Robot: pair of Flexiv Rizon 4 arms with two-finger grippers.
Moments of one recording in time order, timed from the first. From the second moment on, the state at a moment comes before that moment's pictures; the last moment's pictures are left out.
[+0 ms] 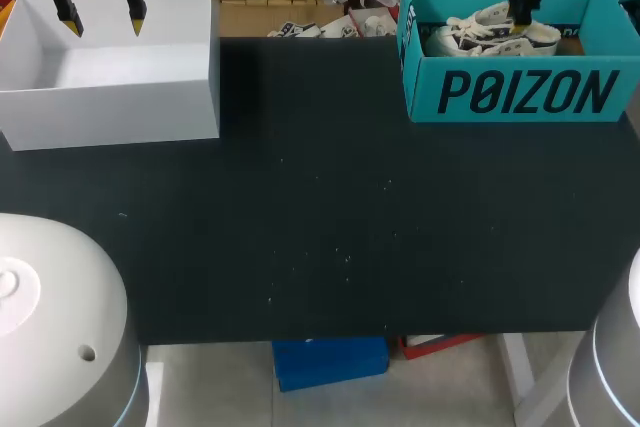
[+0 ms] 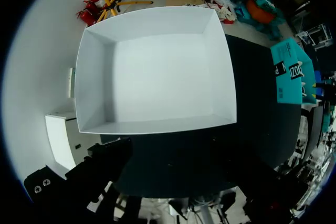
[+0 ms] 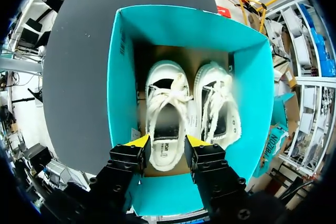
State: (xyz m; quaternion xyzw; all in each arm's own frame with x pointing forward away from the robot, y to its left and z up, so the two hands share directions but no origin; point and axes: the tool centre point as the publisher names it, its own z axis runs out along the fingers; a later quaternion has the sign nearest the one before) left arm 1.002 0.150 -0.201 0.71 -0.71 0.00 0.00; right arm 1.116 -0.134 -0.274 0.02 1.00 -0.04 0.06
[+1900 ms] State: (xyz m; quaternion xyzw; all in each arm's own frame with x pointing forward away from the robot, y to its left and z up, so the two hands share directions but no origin) left arm 1.002 0.150 -0.201 0.71 -0.71 0.00 0.00; right arm 1.163 -0.152 -0.392 -0.01 1.00 -0.03 0.03
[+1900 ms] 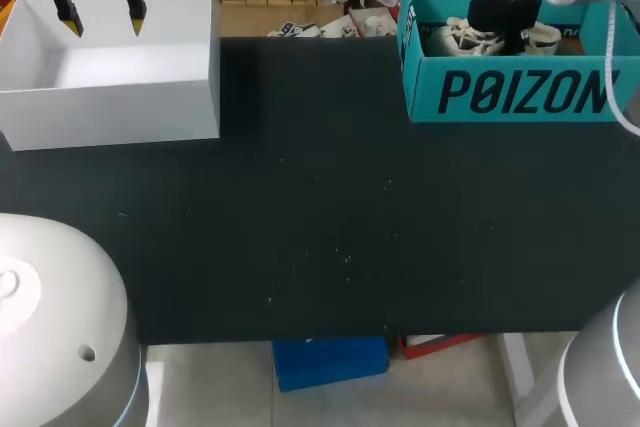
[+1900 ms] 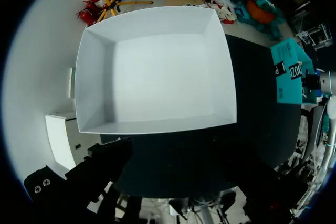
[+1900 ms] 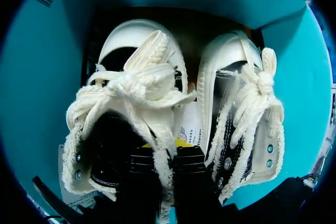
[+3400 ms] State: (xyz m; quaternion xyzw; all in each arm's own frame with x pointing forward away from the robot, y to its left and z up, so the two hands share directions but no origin) left arm 1.002 0.150 -0.201 0.71 -0.71 0.00 0.00; right arm 1.071 -0.071 -0.181 0.04 0.99 -0.09 0.03
